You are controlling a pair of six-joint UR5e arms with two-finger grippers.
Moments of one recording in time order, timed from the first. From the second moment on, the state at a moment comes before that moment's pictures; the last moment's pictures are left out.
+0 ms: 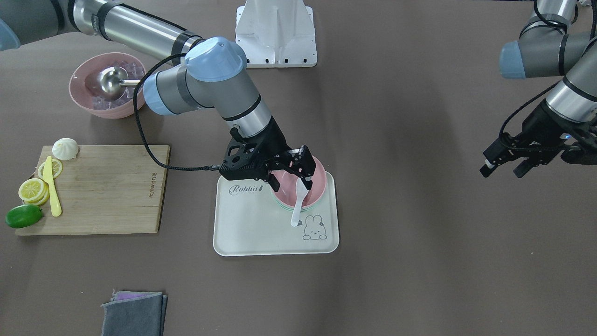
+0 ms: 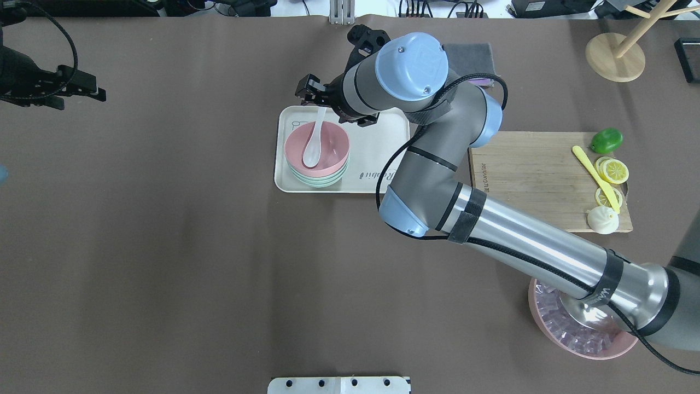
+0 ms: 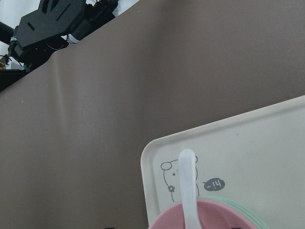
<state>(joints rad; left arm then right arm) -1.13 -1.77 -1.71 -2.12 -2.20 -0.97 0.67 -0.73 1.38 -0.99 1.84 1.54</state>
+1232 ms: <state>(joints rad) -1.33 -1.54 -1.71 -2.08 -2.20 -0.63 1.32 -1.37 1.71 -1.70 2.26 0.21</state>
